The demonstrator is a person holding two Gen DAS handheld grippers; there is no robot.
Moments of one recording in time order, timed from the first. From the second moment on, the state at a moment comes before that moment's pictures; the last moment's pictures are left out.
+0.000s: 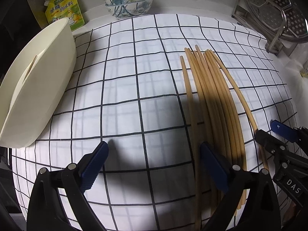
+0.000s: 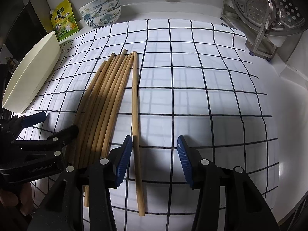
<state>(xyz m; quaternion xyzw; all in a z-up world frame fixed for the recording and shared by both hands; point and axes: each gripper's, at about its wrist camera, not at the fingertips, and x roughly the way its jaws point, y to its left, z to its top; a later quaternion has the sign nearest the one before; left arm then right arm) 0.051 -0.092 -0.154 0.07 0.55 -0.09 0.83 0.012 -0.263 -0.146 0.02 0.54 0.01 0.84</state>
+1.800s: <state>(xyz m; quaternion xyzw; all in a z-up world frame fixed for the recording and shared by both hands) 0.048 -0.005 -0.028 0.03 0.47 -0.14 0.87 0.052 -0.162 -0.031 0.05 0.46 0.11 0.88</state>
